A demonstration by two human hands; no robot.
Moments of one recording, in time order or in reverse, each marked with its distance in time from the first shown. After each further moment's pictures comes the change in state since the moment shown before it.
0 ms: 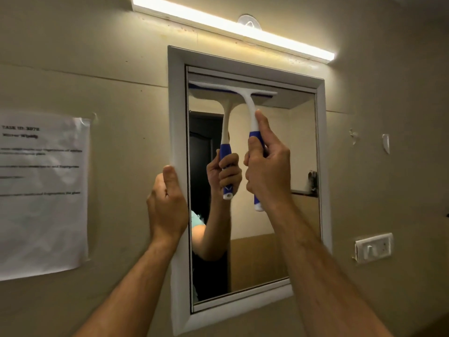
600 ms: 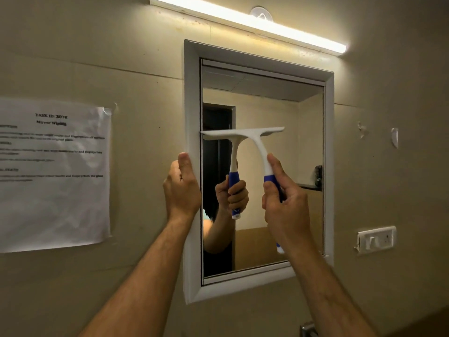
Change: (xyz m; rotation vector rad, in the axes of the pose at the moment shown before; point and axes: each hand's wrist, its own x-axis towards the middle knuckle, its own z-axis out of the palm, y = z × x) left_hand -0.009 0.022 -0.007 0.035 -0.024 -0.097; right_hand -0.079 0.030 -0.036 -0.142 -0.098 0.062
